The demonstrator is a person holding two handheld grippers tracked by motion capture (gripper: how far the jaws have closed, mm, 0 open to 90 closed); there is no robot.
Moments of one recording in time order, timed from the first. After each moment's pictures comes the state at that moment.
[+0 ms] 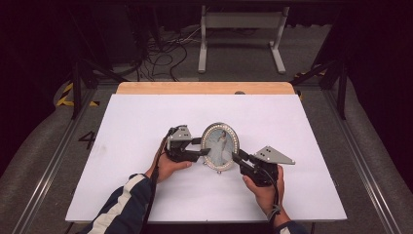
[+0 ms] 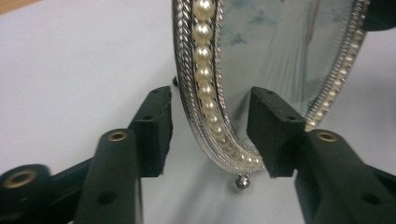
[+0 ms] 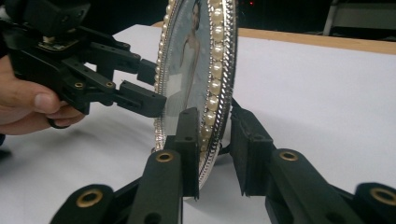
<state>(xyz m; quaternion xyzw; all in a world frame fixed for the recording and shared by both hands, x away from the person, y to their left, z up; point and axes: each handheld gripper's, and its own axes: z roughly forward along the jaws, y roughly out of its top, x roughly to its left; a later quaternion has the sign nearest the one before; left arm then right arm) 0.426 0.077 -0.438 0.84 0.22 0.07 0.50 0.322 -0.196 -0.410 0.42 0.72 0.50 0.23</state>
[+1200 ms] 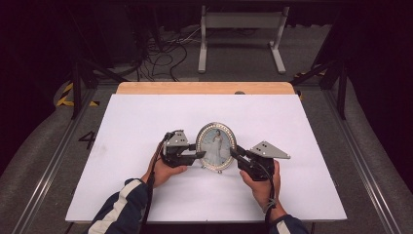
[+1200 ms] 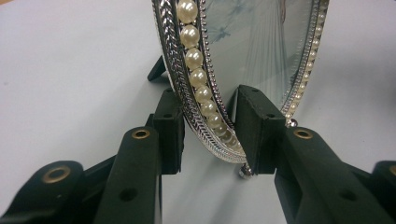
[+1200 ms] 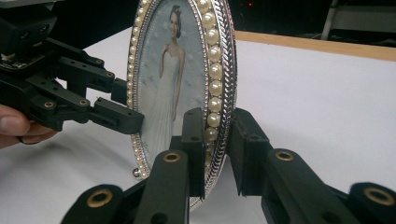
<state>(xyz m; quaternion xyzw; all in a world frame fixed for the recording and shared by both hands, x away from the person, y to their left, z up) 0.408 0.087 -0.440 0.85 0.22 0.08 0.48 0.336 -0.189 -0.409 0.42 0.72 0.50 0.23</state>
